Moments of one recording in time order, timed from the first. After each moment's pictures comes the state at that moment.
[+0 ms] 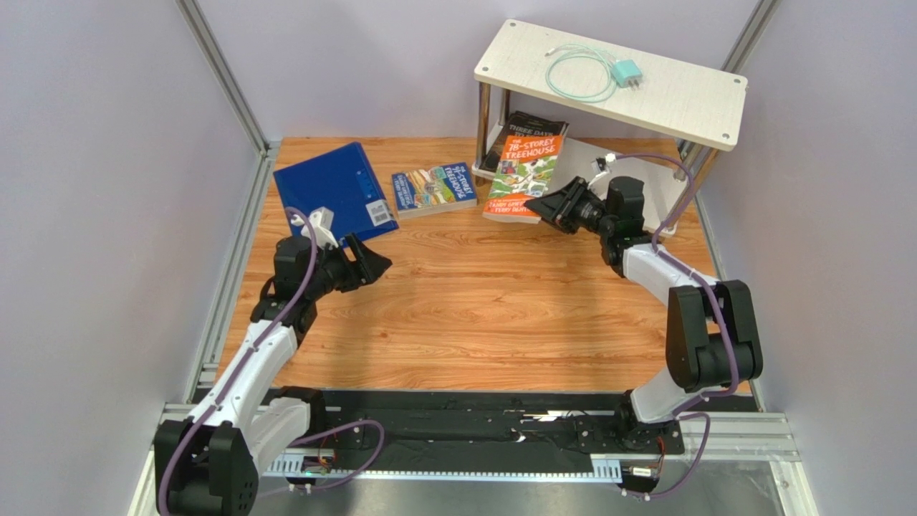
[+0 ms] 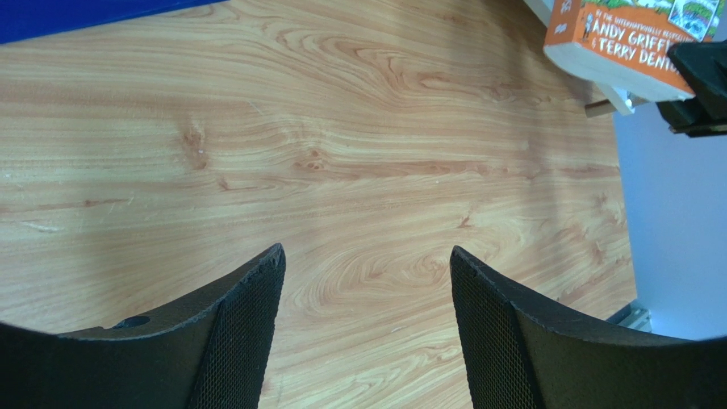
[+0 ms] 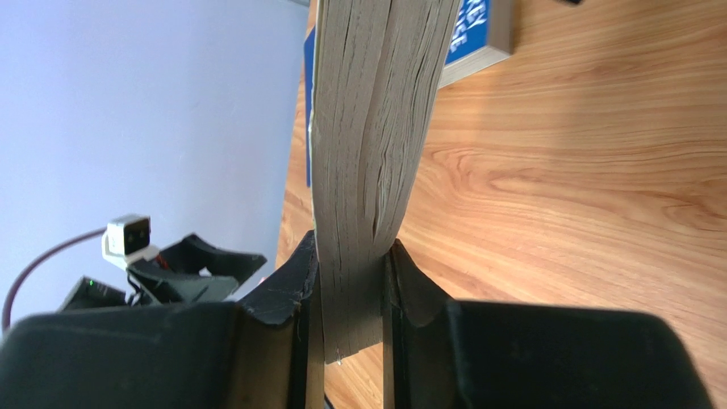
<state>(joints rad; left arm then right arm) -0.11 0.94 0.54 -0.05 0.39 -0.55 0.14 1.57 0.90 0.40 -0.64 0.93</state>
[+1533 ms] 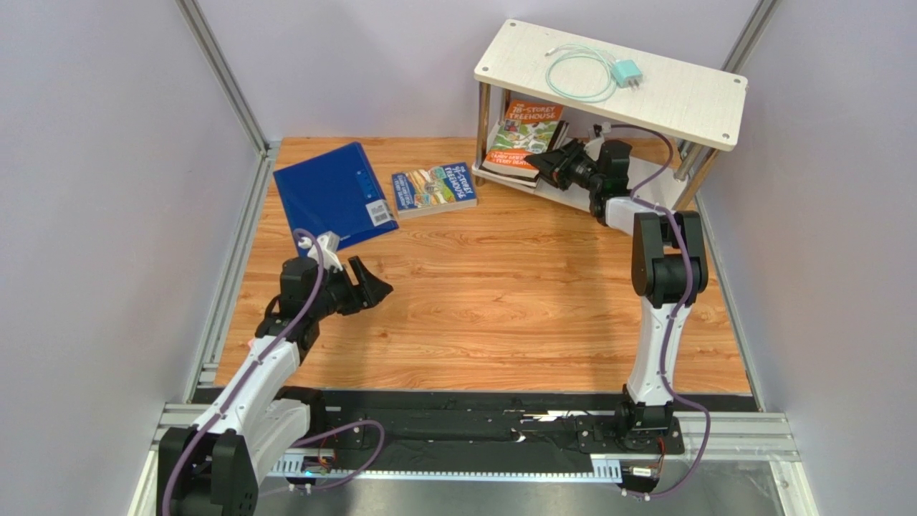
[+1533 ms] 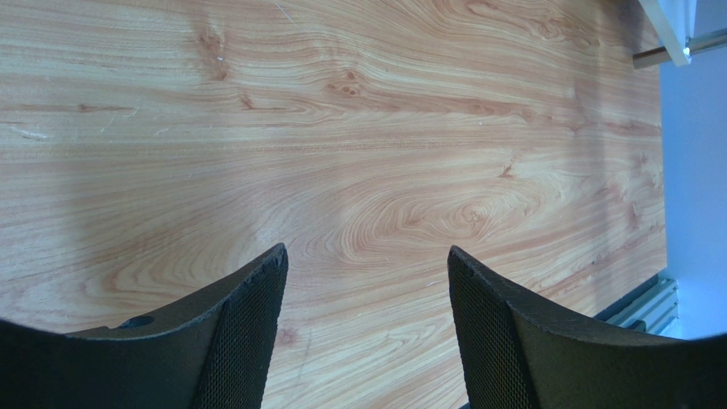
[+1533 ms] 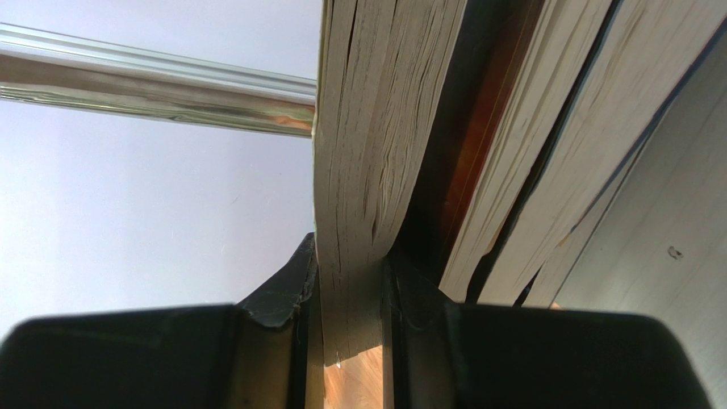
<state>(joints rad) -0.11 0.89 0.39 -0.06 0.41 -0.52 0.04 2.17 1.44 0.57 -0.71 1.14</state>
